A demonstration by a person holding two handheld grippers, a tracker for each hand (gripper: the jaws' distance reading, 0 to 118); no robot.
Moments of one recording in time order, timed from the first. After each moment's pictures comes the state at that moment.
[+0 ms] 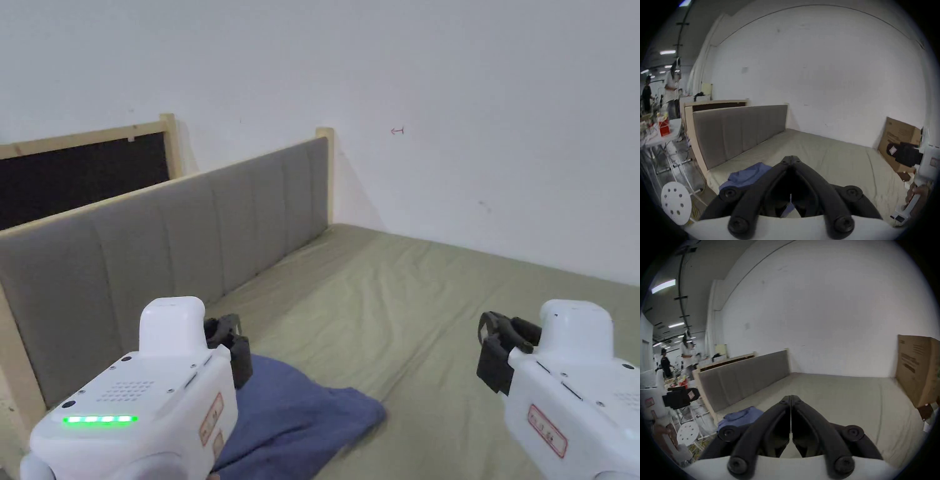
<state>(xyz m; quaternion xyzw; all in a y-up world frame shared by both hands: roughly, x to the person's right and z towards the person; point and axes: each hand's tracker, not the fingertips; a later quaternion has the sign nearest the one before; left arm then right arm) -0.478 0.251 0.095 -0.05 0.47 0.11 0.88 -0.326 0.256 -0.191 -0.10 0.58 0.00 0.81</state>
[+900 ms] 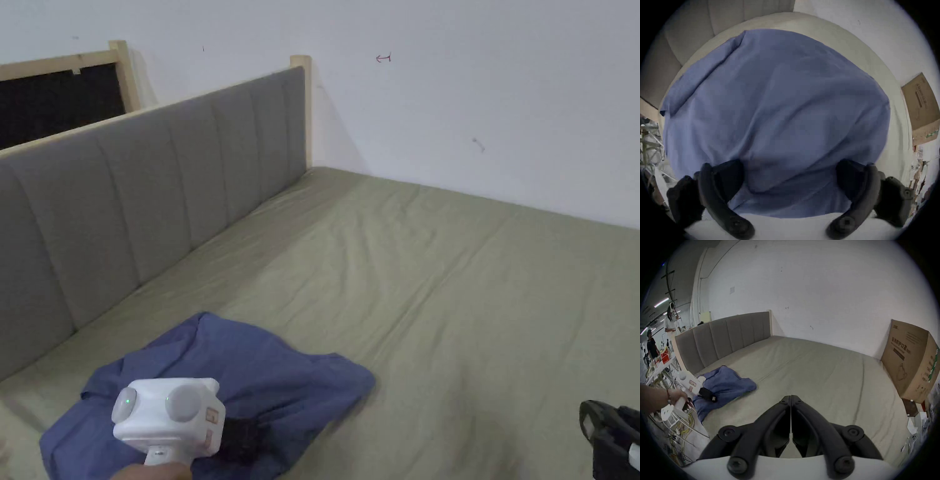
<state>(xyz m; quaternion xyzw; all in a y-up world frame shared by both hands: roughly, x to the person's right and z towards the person) -0.699 -0.011 0.005 -0.47 0.35 0.32 0.74 -0.291 0.166 -0.276 -0.22 0.50 0.12 0.83</state>
